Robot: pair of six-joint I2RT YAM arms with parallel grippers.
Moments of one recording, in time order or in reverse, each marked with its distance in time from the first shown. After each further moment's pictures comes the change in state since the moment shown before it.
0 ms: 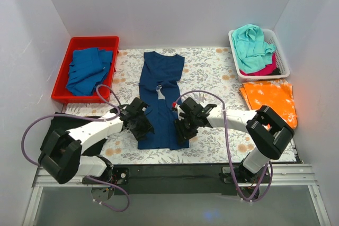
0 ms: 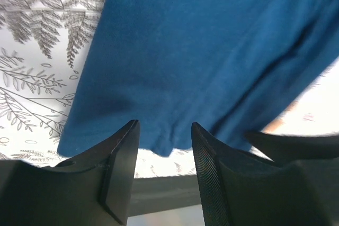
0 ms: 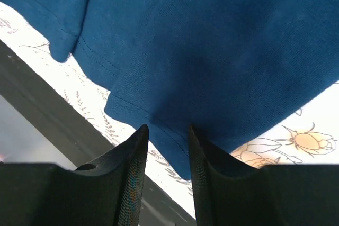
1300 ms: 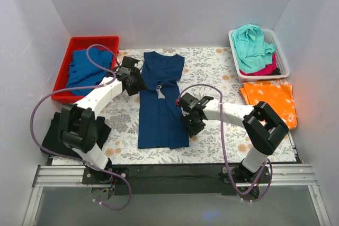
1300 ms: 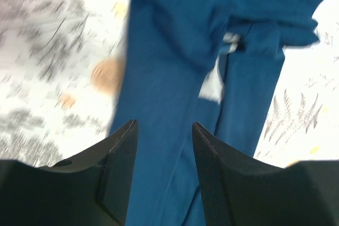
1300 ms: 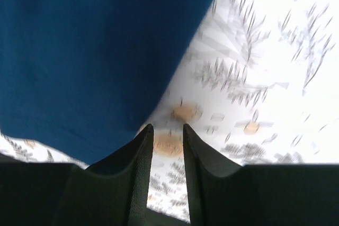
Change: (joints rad) left arm 0.271 0.433 0.612 0.050 -0.146 0.492; right arm -0.041 0.085 0.168 -0.272 0.317 -0.123
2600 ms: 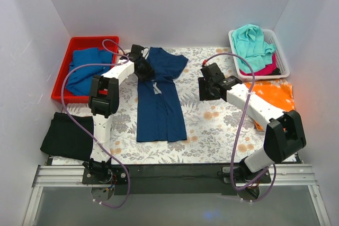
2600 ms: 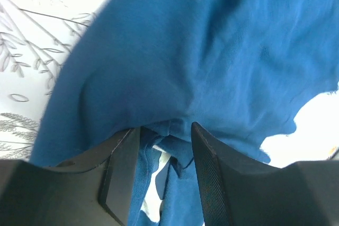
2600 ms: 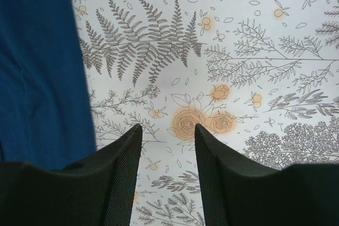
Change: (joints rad) left arm 0.078 0.611 0.534 0.046 0.176 -0.171; right arm -0.288 -0.193 0.151 0.034 0.256 0.107
